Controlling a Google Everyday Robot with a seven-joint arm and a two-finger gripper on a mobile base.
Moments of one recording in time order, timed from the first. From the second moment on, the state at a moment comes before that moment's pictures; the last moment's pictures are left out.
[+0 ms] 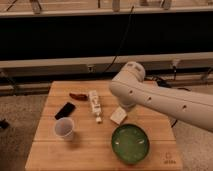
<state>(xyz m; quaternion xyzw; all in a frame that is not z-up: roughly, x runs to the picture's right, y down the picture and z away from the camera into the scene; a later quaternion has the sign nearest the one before) 0.103 0.098 0.682 -0.24 0.00 -0.21 0.95</state>
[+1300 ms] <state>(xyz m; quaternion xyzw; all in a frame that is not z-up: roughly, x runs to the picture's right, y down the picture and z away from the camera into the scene) 0.010 0.091 0.688 -0.18 -0.05 -0.34 0.92</state>
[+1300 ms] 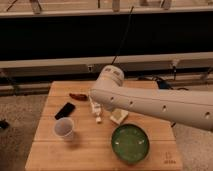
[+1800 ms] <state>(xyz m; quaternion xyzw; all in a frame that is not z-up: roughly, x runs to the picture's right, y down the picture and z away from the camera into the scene) -0.028 0.113 0.689 -0.17 -0.07 -0.37 0.91</state>
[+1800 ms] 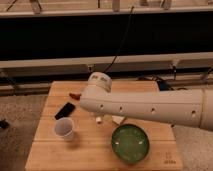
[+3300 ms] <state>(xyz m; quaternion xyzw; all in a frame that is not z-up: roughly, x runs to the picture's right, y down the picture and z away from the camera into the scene) -0.082 0.171 0.692 -0.21 -0.15 -0.43 0.87</state>
